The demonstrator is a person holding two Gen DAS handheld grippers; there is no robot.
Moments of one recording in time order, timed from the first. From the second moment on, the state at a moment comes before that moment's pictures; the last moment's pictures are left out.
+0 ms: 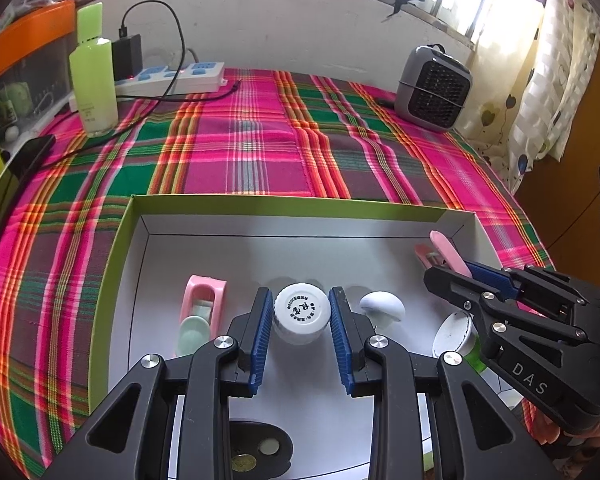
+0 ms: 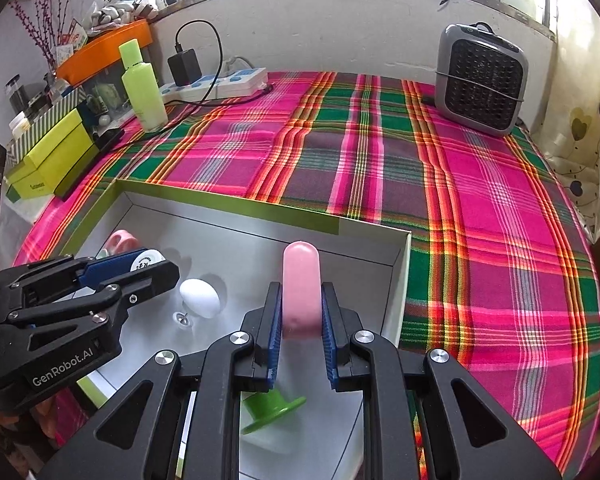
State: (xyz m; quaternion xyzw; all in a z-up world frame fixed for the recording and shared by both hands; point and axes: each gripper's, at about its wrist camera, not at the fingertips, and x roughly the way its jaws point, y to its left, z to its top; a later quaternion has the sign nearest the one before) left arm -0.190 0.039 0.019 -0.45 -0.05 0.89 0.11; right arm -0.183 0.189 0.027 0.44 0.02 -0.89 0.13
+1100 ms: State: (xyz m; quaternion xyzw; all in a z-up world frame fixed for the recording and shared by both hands) left arm -0.136 0.029 0.048 -0.41 -0.04 0.91 0.10; right arm -0.128 0.188 0.052 0.40 -0.01 -0.91 0.12
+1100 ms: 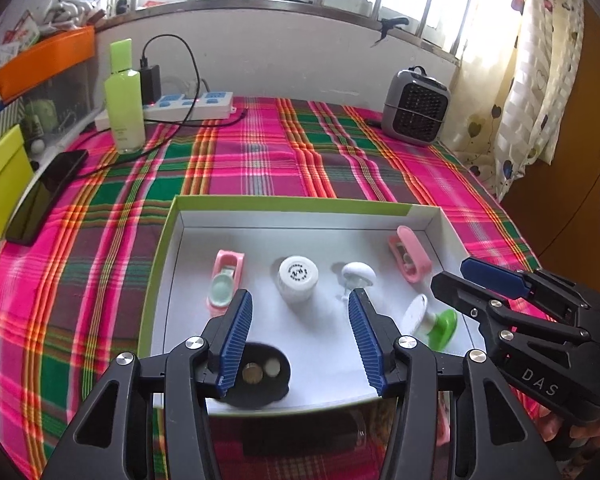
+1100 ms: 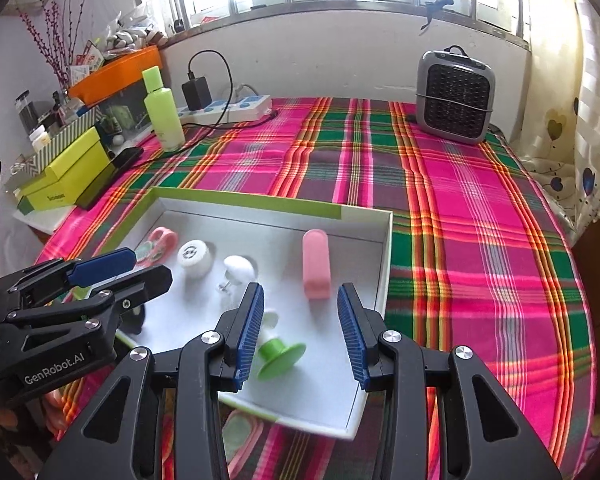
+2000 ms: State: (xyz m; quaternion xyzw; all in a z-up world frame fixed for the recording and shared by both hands) left arm -0.065 0.015 0.051 -0.39 -0.03 0.92 0.08; right arm -0.057 0.178 0.052 0.38 -0.01 -0.92 0.12
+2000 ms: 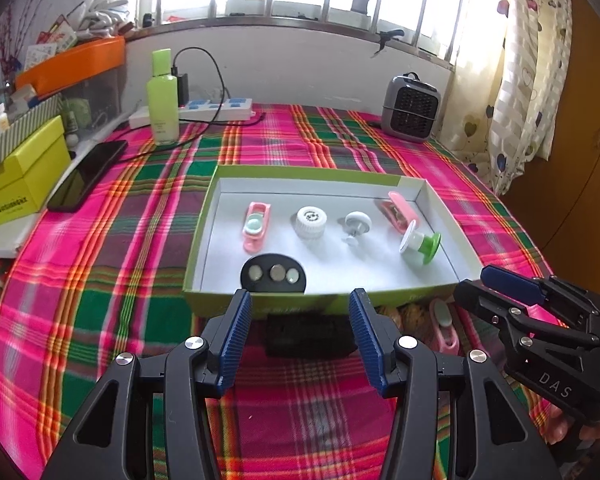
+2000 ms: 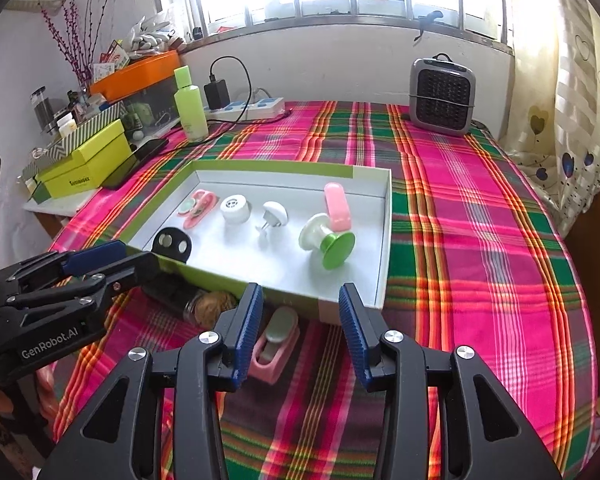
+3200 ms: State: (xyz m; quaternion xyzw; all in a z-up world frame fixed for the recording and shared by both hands) left arm -0.064 -0.001 0.012 -0.42 -0.07 0.90 0.12; right arm -0.047 0.162 0.019 0.43 0.02 -0.90 0.10
